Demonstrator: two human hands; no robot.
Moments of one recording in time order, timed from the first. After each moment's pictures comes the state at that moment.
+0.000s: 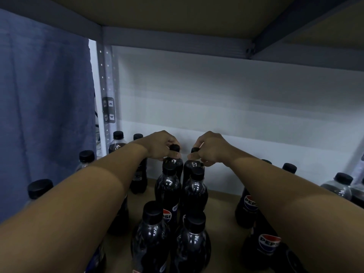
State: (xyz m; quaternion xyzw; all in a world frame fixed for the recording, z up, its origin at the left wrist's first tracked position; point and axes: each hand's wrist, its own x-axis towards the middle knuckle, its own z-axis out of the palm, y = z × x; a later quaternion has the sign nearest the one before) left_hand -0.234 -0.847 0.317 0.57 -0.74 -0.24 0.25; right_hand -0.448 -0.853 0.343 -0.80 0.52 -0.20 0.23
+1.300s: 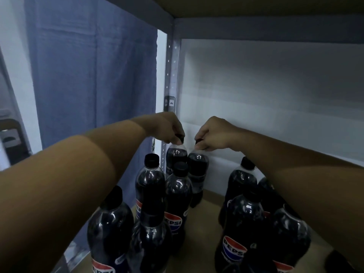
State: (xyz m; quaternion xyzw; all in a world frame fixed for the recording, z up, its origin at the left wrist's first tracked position) left_hand -0.081 -0.835 0.358 0.71 -0.67 -0.12 0.16; right_hand -0.271 -0.896 0.355 -0.88 0.40 -0.14 0.22
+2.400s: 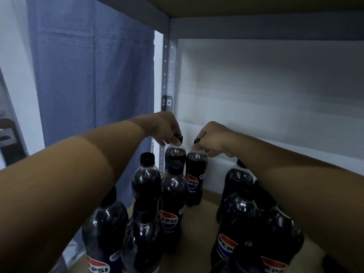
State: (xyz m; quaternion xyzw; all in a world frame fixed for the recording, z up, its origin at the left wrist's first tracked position) left_hand -0.091 -0.834 0.357 0.73 -0.63 -0.19 0.19; right_hand -0.275 -0.879 0.349 -0.83 0.46 -0.14 0.27
